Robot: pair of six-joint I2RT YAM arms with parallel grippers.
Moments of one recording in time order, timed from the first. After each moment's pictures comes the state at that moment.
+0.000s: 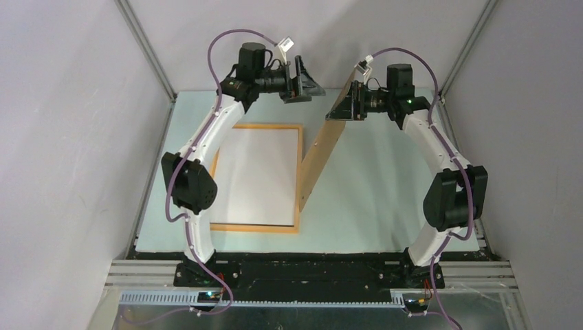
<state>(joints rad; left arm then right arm) -0.39 1.97 2.04 -0.44 0.83 -0.62 0.19 1.73 1.61 -0.39 -1.08 0.35</state>
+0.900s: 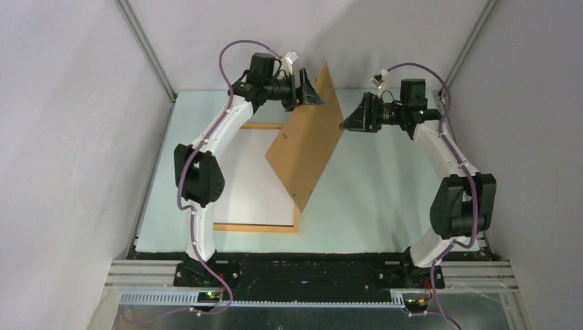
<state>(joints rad) -0.40 2.08 2.07 -0.50 0.75 -0.58 0.11 1.65 1.44 -0.39 -1.05 0.32</state>
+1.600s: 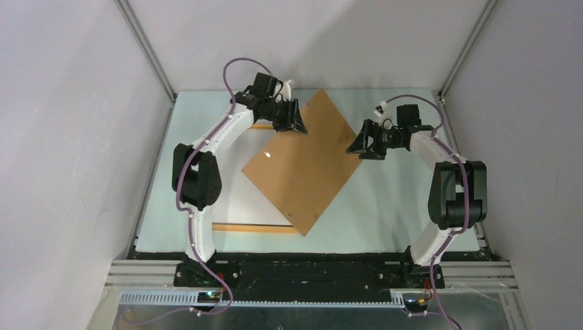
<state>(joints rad) -0.40 2.03 1.88 -0.69 0.56 -0.36 0.04 1.74 1.23 -0.45 -0.82 0.25</state>
